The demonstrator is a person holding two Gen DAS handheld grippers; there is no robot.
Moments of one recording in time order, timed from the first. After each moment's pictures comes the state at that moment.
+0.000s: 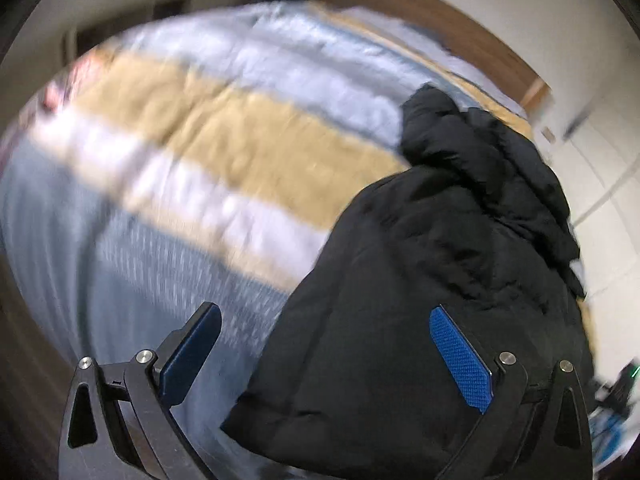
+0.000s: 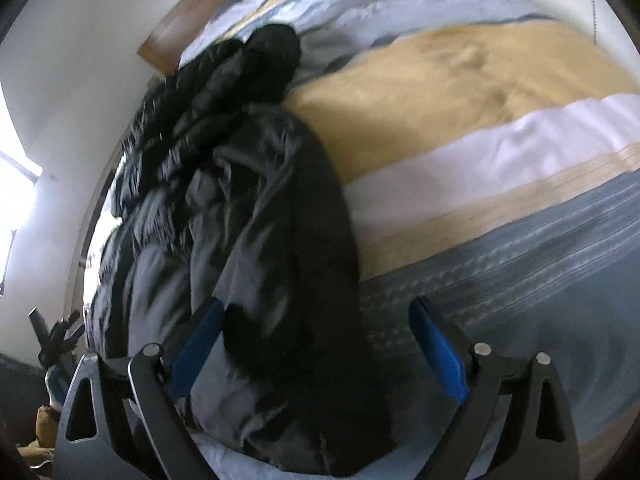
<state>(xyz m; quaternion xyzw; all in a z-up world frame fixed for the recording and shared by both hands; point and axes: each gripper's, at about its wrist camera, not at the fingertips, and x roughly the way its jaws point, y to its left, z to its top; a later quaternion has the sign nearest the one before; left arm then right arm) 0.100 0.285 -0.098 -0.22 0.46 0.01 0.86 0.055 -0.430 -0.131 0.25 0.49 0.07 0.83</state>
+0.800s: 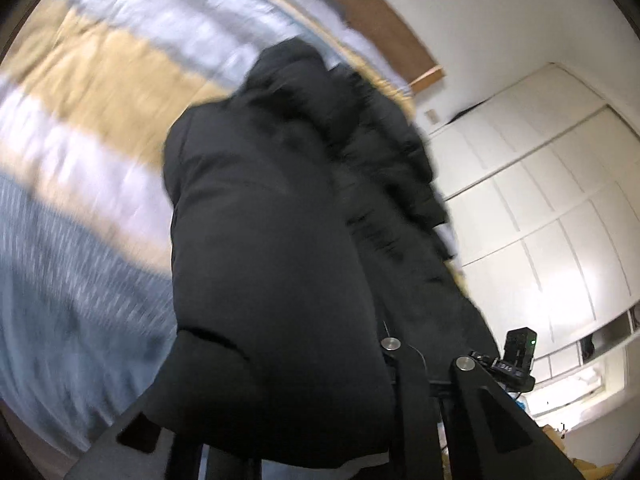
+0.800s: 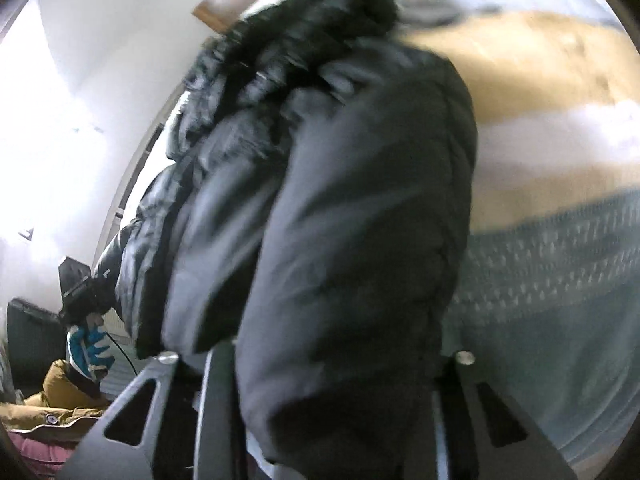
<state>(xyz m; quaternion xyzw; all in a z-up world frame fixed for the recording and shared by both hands) 0.097 0.194 -0.071 -0.31 0.43 -0.24 0.81 0.050 -0.344 -0.122 0.23 0.49 0.18 0.82</state>
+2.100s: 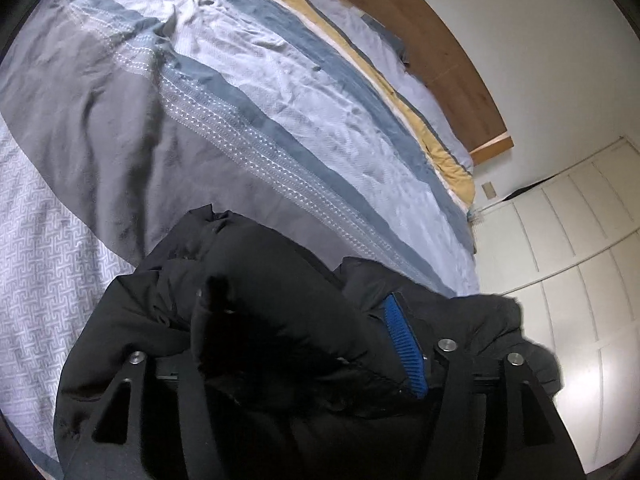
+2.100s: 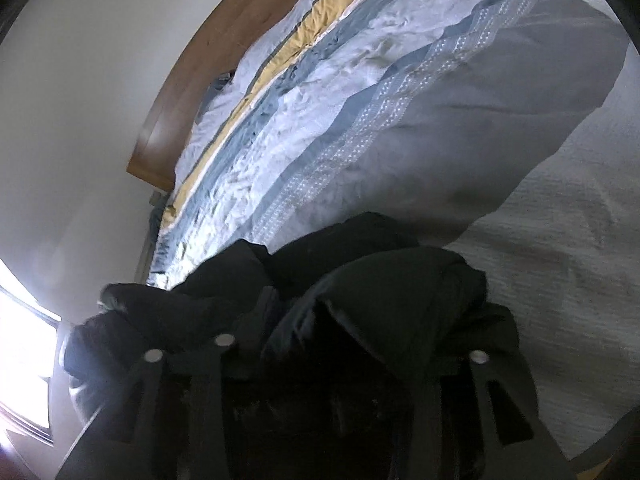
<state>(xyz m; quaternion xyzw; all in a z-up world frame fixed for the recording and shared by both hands) 0.555 0.156 -0.068 -0.37 0.43 -0.13 0.81 0.475 -0.428 -0.090 0.41 0.36 0.04 0.84</state>
